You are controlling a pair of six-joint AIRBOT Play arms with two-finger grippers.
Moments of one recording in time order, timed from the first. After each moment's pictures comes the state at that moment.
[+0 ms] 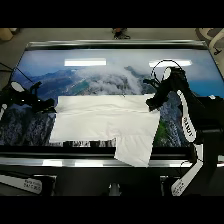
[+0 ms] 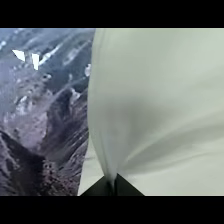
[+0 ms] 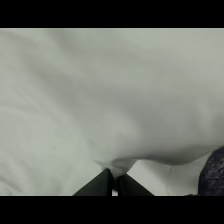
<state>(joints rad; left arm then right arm) 0.22 -1.67 1.35 1.20 -1.30 -1.44 0.06 -1.95 1.78 -1.36 1.61 1.10</state>
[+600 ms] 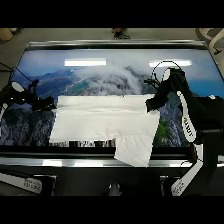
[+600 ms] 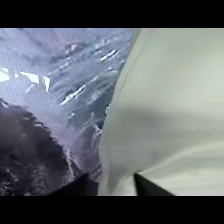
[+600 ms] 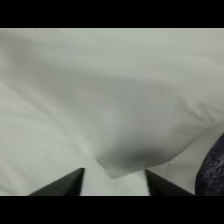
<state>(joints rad) 0.23 -1.69 1.37 1.21 -1.19 -1.45 0.06 -1.95 1.77 -1.36 1.59 1.13</state>
